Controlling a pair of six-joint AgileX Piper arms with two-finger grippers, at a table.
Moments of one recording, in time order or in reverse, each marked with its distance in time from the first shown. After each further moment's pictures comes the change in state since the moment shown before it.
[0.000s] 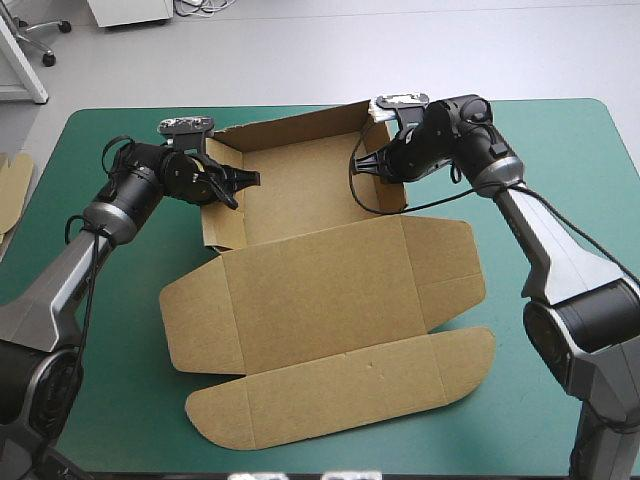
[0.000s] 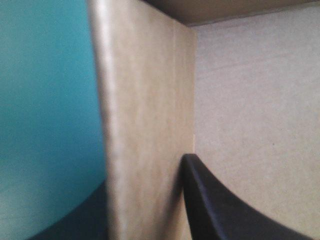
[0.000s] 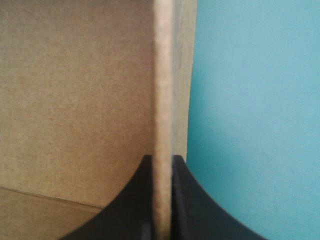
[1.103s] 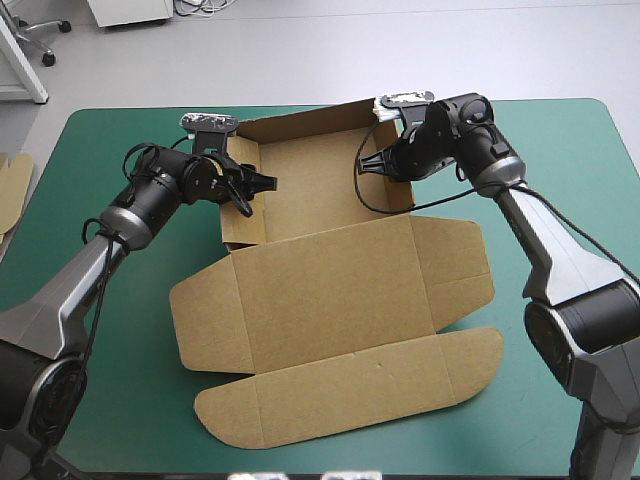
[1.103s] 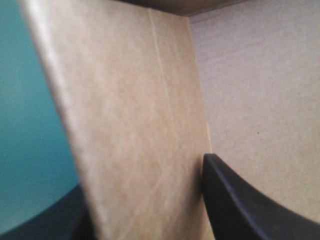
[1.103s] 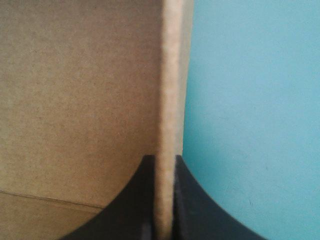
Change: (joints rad) left arm -0.085 -0.003 0.004 0.097 -0.062 0.009; right arm 0.001 -0.003 -0.001 -0.067 0.006 0.022
